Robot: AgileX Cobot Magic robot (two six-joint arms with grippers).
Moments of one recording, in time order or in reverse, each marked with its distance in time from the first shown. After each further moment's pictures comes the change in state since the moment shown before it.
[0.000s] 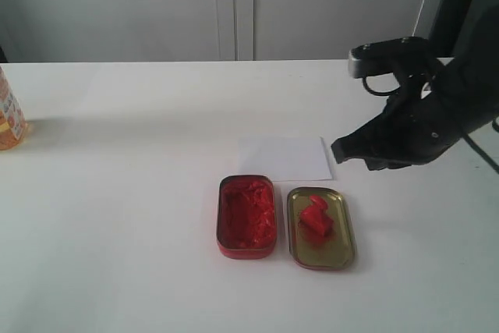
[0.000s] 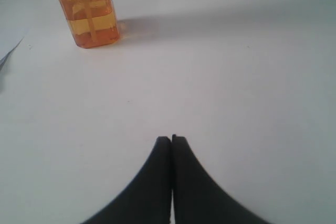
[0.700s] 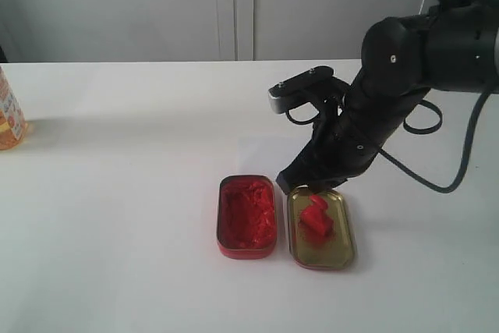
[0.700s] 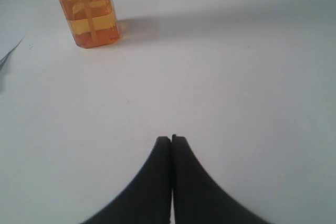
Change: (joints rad) left arm 0.000 0.000 0.000 0.000 0.000 0.000; right arm 0.146 0.224 -0.153 0.000 0.072 -0.129
